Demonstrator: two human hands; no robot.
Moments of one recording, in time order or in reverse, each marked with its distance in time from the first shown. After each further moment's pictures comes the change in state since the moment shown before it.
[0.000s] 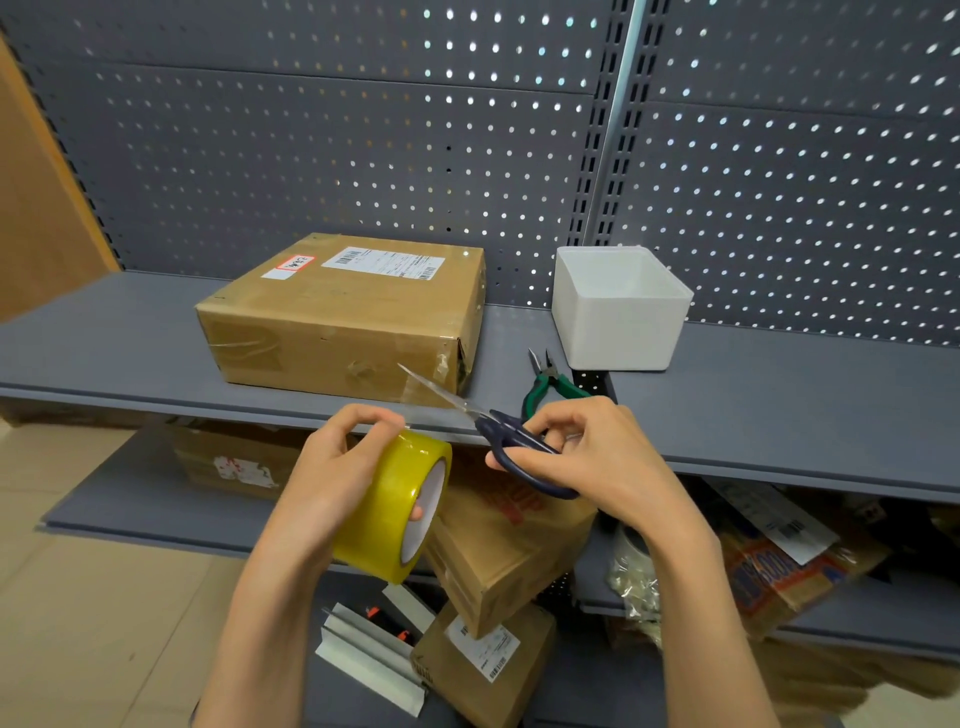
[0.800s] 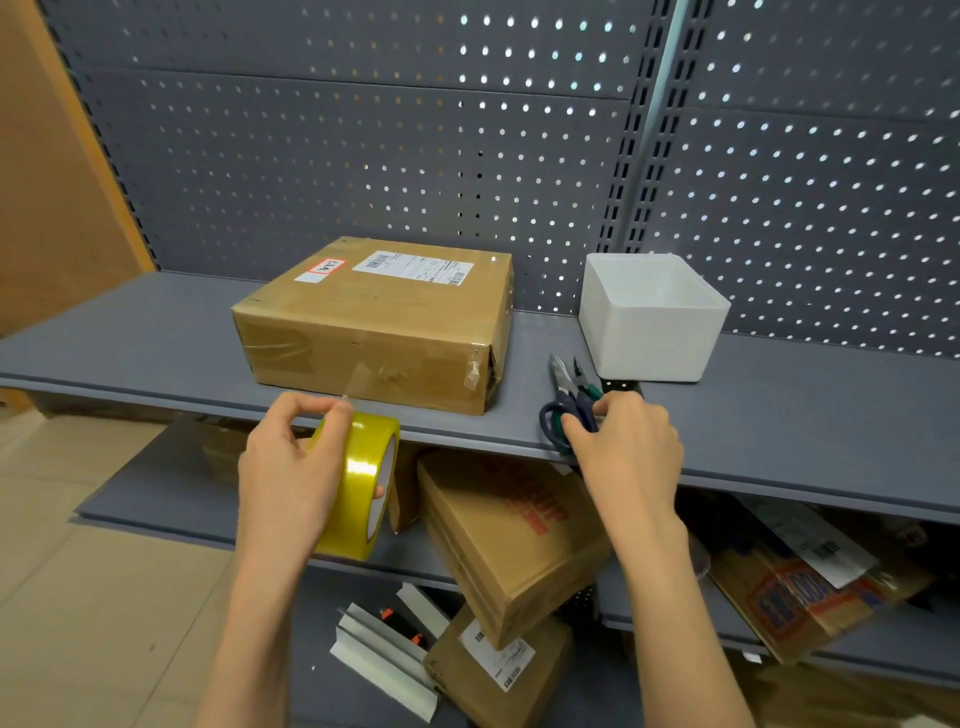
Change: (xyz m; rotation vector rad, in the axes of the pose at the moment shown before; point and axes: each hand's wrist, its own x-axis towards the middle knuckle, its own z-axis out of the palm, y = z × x) left_hand 0.005 -0.009 -0.031 0.192 0.442 0.286; right_hand 0.025 0.002 0.026 -0.372 0.462 0.308
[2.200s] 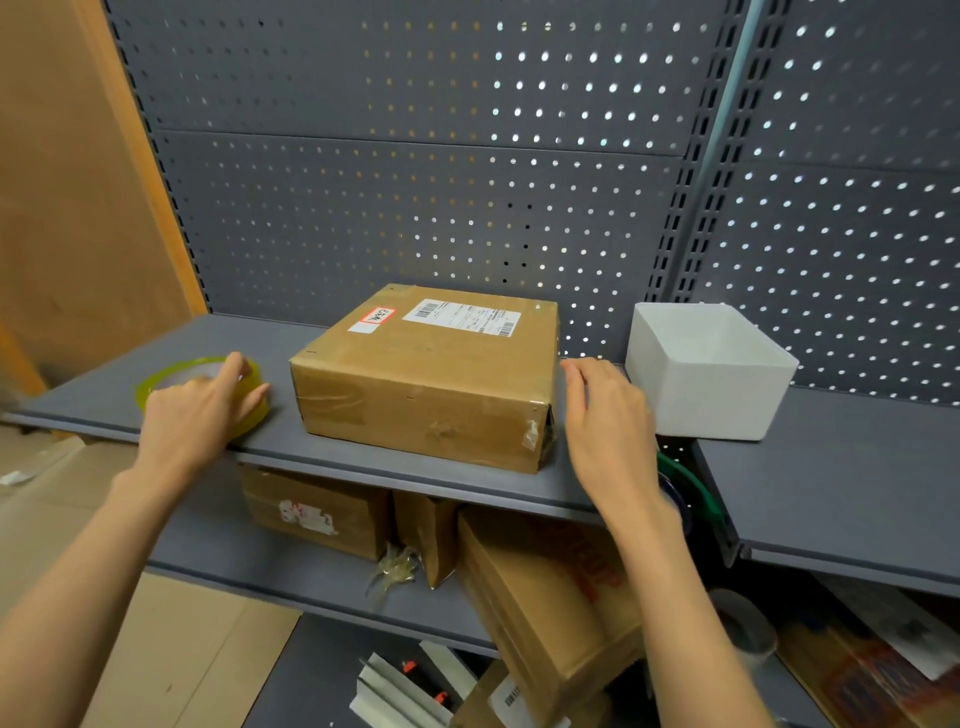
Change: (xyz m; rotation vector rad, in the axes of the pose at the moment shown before) left_hand 0.193 -0.083 -0.092 1.132 0.128 0.665; right_hand 0.040 -0.063 0.028 0.237 0.136 -0.354
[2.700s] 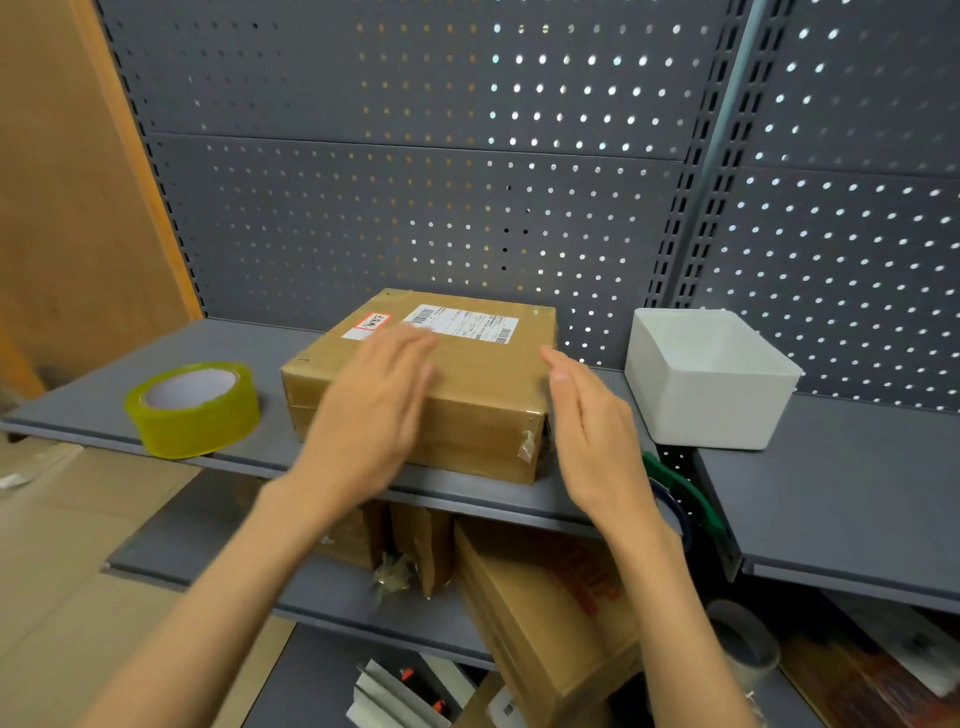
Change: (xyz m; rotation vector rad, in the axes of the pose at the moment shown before) left_hand 0.008 0.155 -0.069 -0.519 0.169 0.267; right_hand -0.004 -0.008 -0.005 0.347 -0.137 -0.059
